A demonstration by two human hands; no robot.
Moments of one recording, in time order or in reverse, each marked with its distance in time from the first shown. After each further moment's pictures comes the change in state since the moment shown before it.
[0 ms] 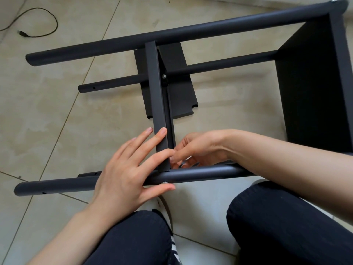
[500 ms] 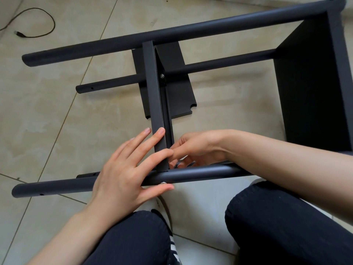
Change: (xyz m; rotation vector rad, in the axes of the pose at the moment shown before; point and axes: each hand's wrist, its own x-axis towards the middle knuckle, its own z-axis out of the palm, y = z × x) left_hand 0.000 0.000 0.001 0.000 0.008 -0.002; right_hand 0.001 -0.002 0.003 -0.007 -0.023 -0.023
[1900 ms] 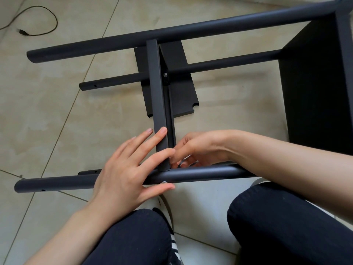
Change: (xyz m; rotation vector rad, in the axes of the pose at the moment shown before) left_hand -0.002 -0.004 0.001 0.028 -0.002 0.016; right_hand -0.002 0.001 0.000 0.023 0.002 0.002
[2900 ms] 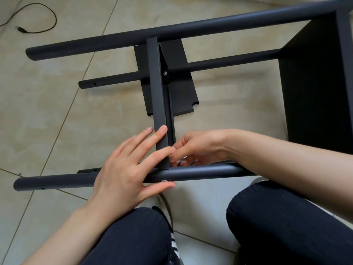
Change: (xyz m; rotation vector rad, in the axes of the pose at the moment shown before) left_hand 0.001 0.001 0.000 -0.003 0.001 0.003; right_hand 0.005 0.006 -0.001 -0.004 0.012 -0.035
